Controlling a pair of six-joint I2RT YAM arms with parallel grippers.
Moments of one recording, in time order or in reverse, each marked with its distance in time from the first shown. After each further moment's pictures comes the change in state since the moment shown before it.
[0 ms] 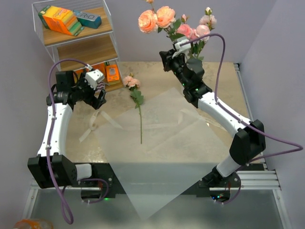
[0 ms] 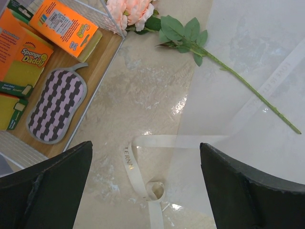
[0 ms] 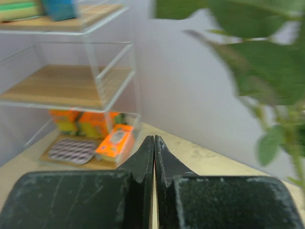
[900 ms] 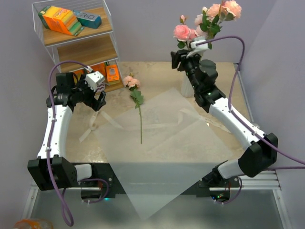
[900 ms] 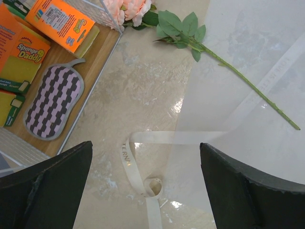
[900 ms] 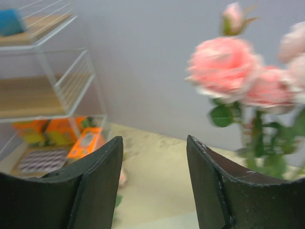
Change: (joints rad) left arm 0.001 -0.025 -0.028 -0.006 -0.005 0.008; right arm -0.072 -0.143 -0.054 -0.079 0.237 -0.002
